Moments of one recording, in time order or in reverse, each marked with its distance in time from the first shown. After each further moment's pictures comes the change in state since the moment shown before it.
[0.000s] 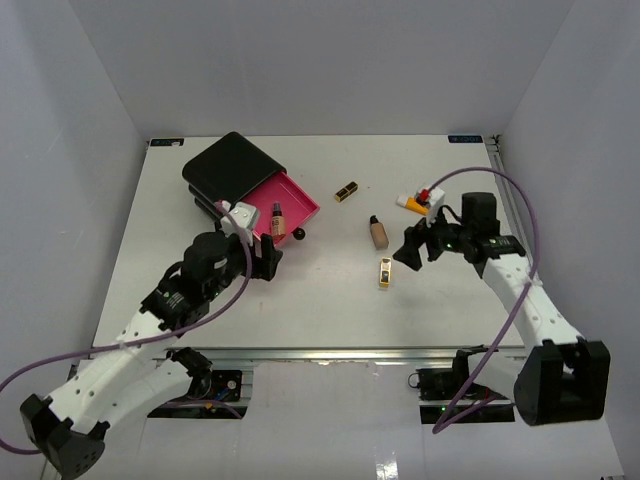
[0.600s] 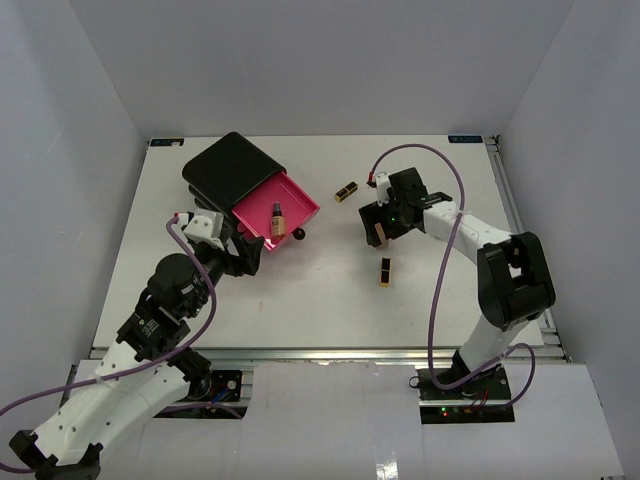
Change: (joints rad) left arm 0.000 -0.260 -0.075 0.115 -0.137 -0.006; right arm 0.308 0.619 0.386 -0.015 0.581 0.272
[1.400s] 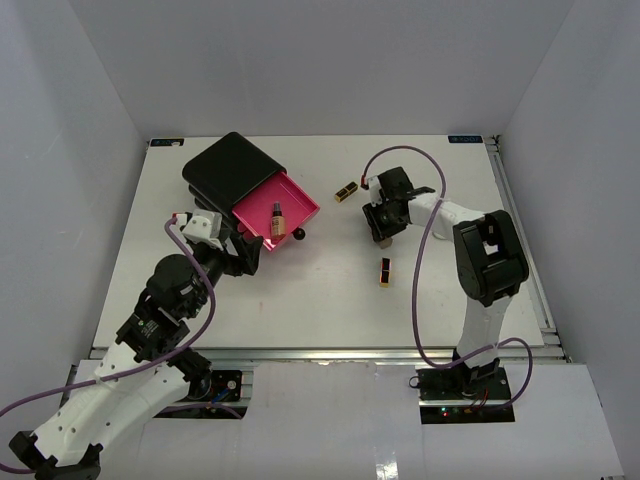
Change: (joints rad) left arm 0.000 -0.006 0.000 0.002 -0.010 0.000; right arm 0.003 0.218 0.122 -0.009 0.063 -0.013
